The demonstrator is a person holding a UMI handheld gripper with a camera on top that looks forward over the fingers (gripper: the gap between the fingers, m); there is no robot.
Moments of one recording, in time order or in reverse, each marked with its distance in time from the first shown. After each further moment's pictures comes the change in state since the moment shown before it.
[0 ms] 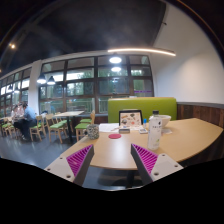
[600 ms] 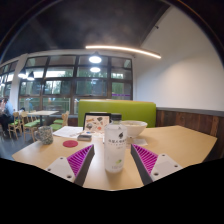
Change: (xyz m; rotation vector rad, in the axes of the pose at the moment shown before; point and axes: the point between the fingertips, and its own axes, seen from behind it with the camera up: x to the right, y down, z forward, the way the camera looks) arm 0.190 -0.011 0.127 0.035 0.244 -0.062
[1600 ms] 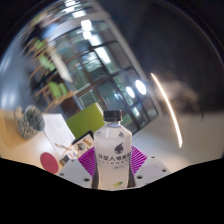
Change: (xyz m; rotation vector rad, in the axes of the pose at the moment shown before) arm -0.173 -0.162 0.166 0.190 0.046 -0.974
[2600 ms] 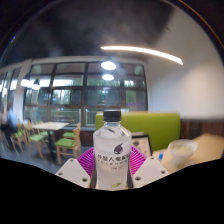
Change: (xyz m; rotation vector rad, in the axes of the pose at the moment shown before) arm 0.003 -0.005 -0.095 -0.033 -0.037 1.043
